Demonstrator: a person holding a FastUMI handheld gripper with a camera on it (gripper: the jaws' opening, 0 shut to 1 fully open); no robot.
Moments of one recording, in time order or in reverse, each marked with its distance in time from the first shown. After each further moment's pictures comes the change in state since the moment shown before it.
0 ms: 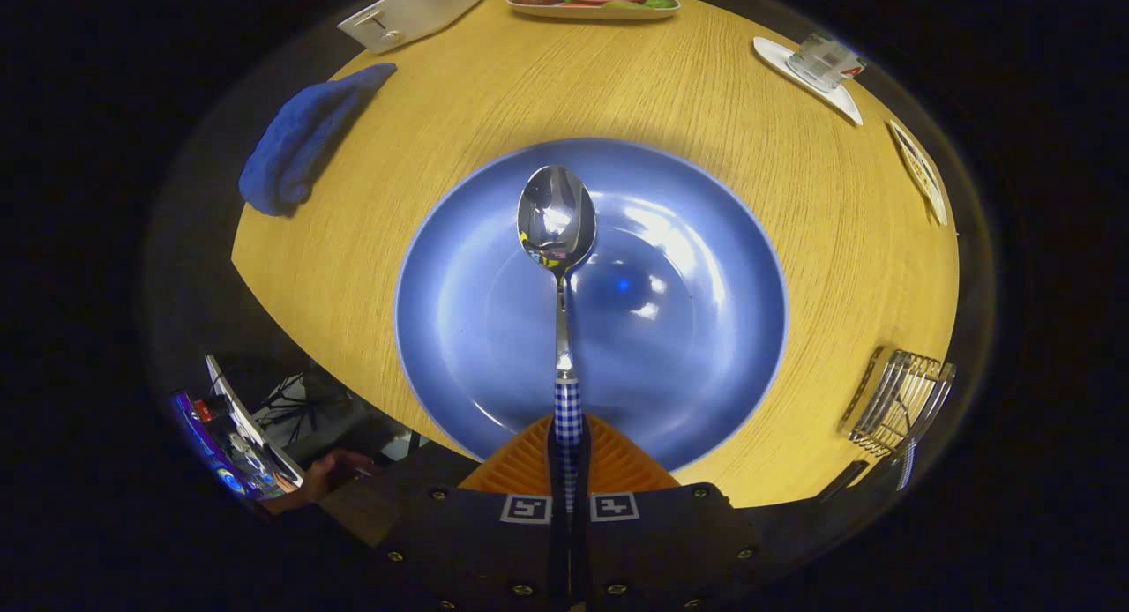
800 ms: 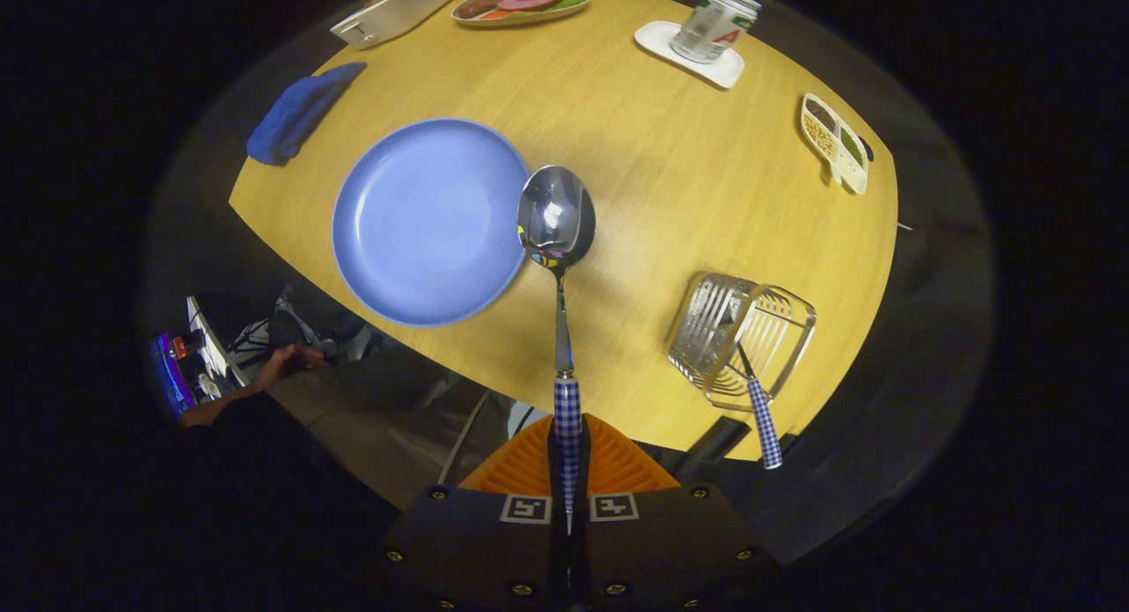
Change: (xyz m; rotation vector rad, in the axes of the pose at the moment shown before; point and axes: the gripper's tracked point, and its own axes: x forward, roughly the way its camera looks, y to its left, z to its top) arm -0.113 -0.152 -0.093 -0.005 0.141 -0.134
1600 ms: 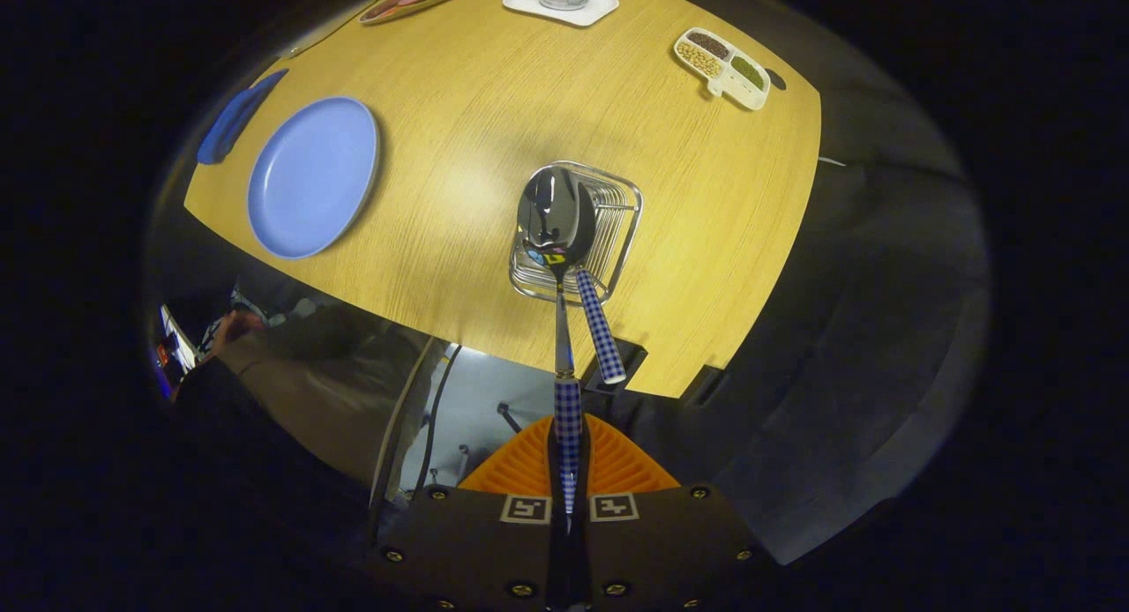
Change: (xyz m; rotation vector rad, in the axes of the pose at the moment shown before) arm -0.021 -0.096 -0.066 0.070 0.172 -0.130
